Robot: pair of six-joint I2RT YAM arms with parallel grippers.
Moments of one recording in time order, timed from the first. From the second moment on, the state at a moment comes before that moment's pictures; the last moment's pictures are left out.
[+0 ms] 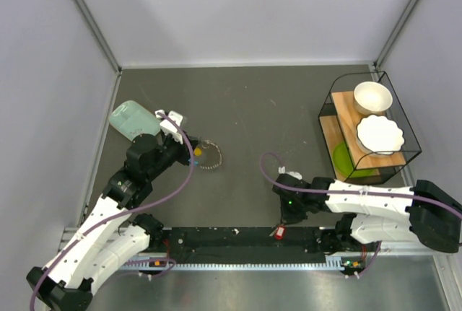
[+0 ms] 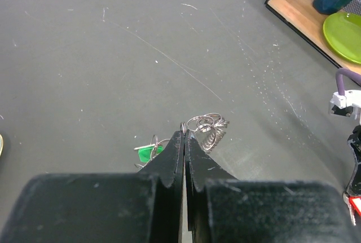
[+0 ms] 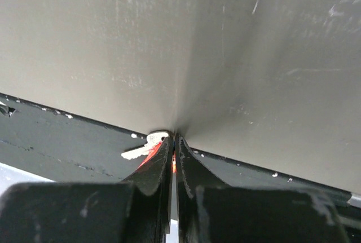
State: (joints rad) left arm -0.51 0.67 0.71 -0.27 0.11 -0.11; right arm 1.11 1.15 0.51 -0.61 -0.02 1.02
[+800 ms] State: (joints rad) left arm -0.46 0.86 0.73 -0.30 -0.01 -0.17; right arm 0.55 1.51 0.89 -0.51 0.19 0.54
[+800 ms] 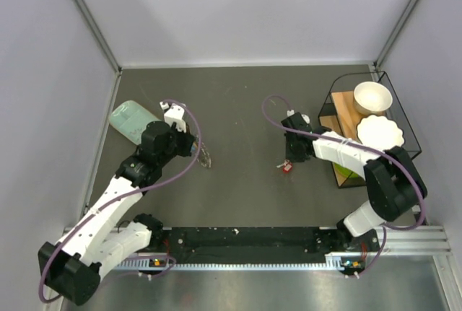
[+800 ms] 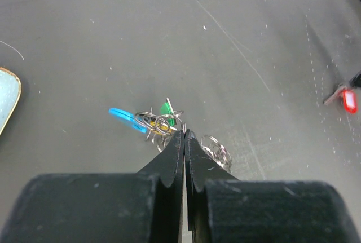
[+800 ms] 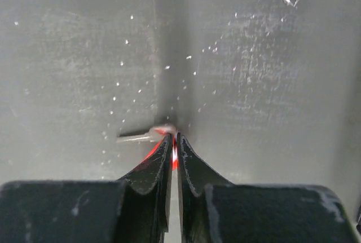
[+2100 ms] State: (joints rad) left arm -0.33 1.44 1.00 -0.25 0.16 -0.30; right arm 0.53 1.21 1.00 -0.50 -0.05 0.40
